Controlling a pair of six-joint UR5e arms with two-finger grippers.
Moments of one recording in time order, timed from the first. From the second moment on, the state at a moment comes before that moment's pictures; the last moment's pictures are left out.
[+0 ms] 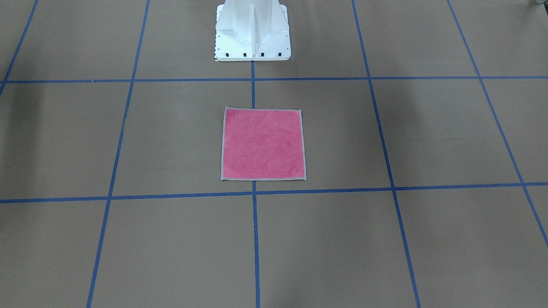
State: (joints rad) left arm -1.47 -1.74 -1.75 -1.46 -2.27 -0.22; right arm 1.53 -1.50 1.77 -1.74 2.39 0.06
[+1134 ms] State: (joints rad) left arm -0.86 -1.85 -1.80 -2.06 -2.19 -1.37; right arm 1.19 -1.33 1.76 -1.39 2.48 0.72
